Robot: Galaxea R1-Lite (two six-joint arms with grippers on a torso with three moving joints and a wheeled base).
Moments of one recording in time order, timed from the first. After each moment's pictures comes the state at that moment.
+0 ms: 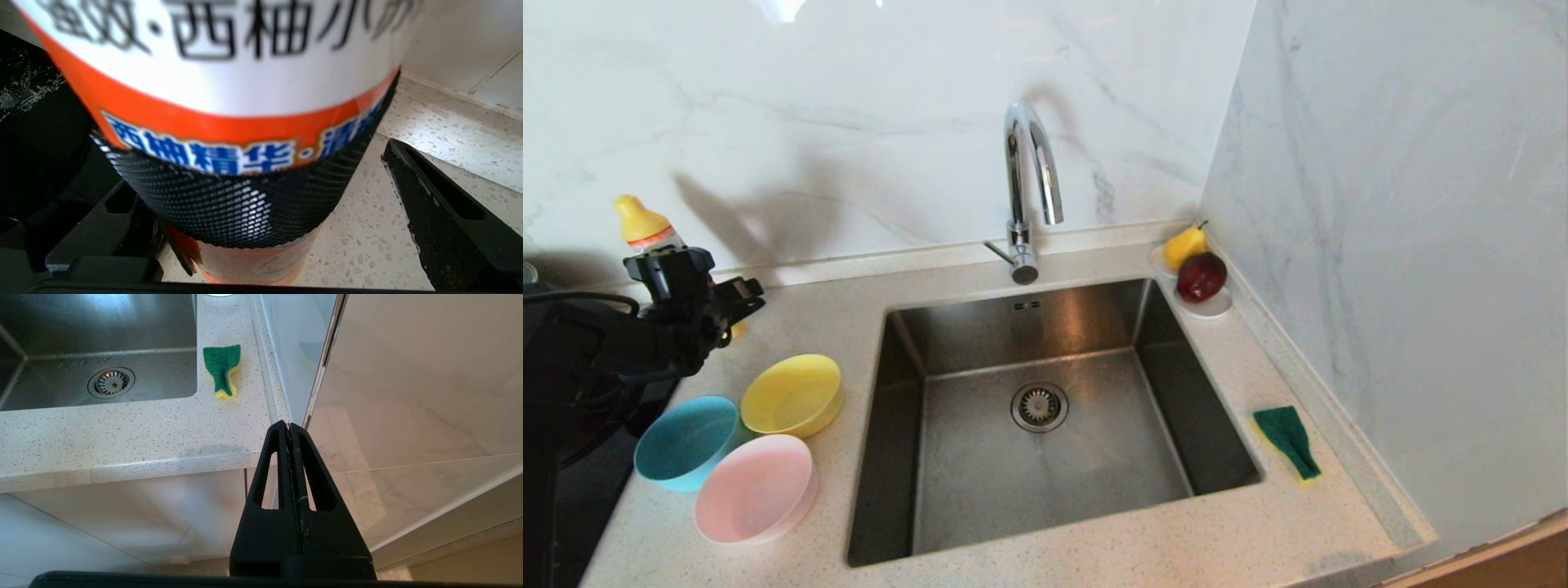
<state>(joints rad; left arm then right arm) 0.33 2.45 -1.68 -0.64 0.25 -0.20 0.01 0.00 0.00 0.00 0.01 0.00</state>
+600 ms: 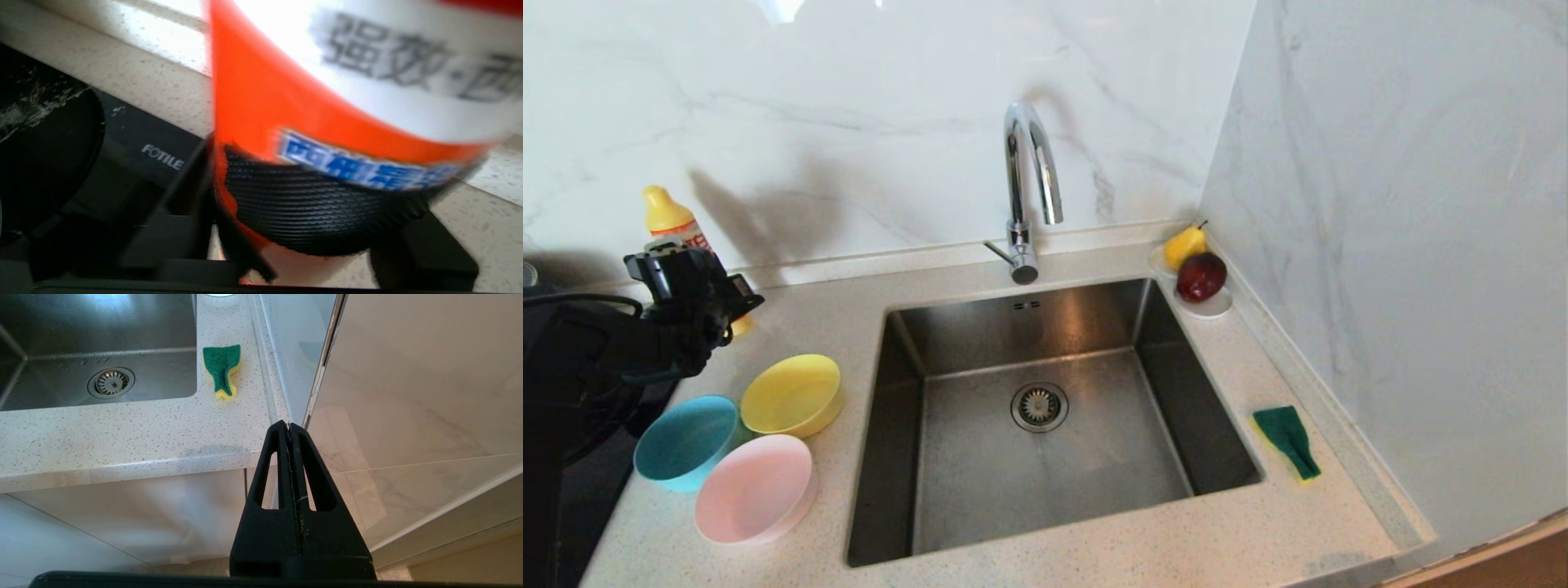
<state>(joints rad) 0.33 2.46 -1.70 -0.67 0.27 -0.18 0.01 0.00 0.00 0.00 0.01 0.00</state>
